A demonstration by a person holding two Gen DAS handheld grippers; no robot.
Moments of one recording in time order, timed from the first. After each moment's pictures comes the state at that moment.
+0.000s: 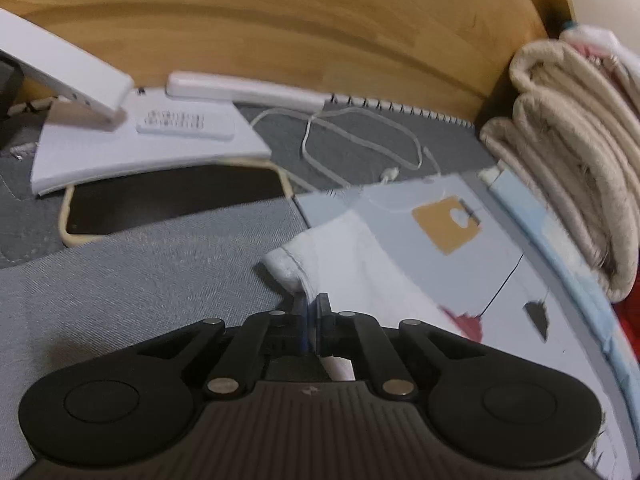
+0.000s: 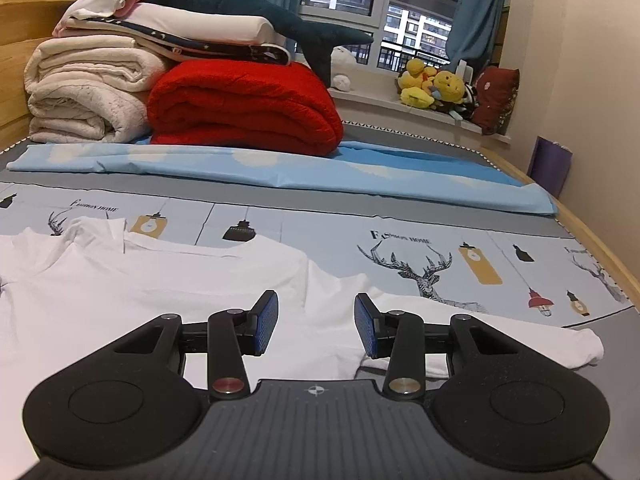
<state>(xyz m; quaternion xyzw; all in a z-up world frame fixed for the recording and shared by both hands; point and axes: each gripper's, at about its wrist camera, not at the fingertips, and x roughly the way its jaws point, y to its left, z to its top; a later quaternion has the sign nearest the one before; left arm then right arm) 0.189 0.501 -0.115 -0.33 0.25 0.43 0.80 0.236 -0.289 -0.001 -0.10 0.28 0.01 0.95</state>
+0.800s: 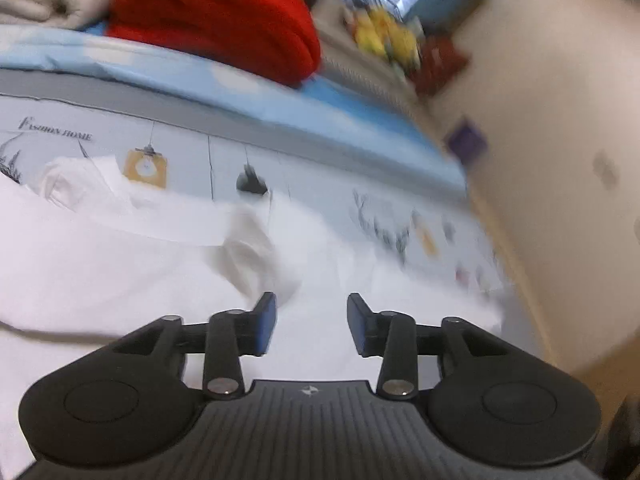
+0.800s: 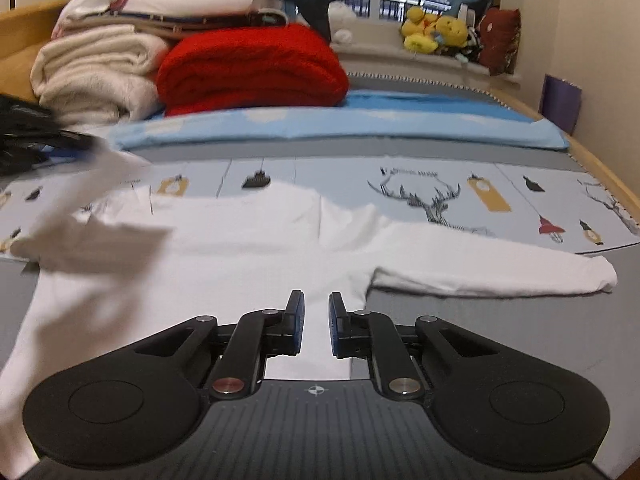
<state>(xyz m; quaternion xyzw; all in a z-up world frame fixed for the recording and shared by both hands) 0.311 -0.021 -0.010 -0.18 0.41 -0.17 0.88 0.194 -0.321 -0.005 -0.04 0.35 0.03 0.93</state>
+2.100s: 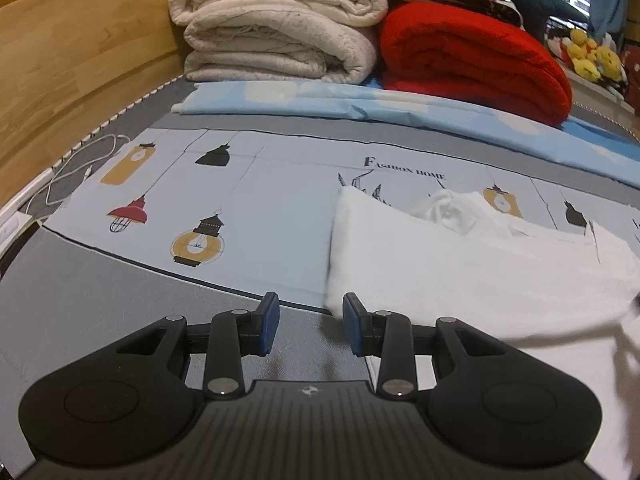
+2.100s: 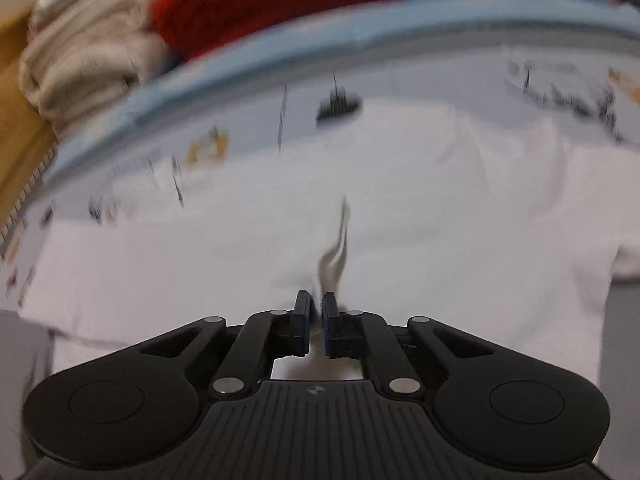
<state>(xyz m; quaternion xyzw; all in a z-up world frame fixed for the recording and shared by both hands) 0.261 0.154 -0.051 -0.05 0.38 0.19 0.90 0.354 -0.241 -0.101 0.09 0.44 0.10 0.89</state>
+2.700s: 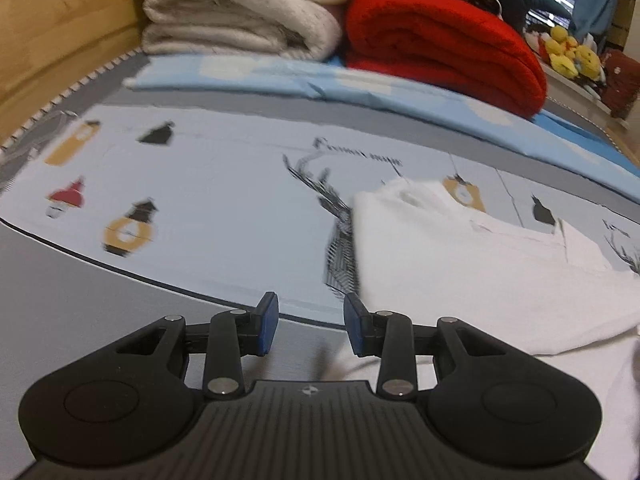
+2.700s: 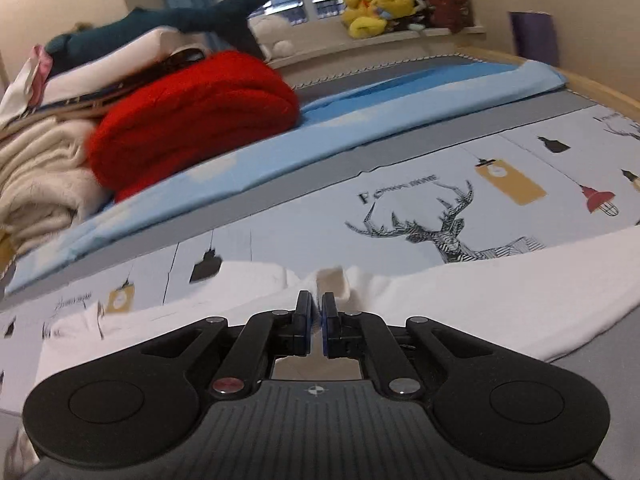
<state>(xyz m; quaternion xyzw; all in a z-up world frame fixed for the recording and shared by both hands) 0.297 0.137 -0.069 -0.09 0.41 0.12 0.90 0.352 -0.379 -0.053 0.12 0.33 0.01 0.94</state>
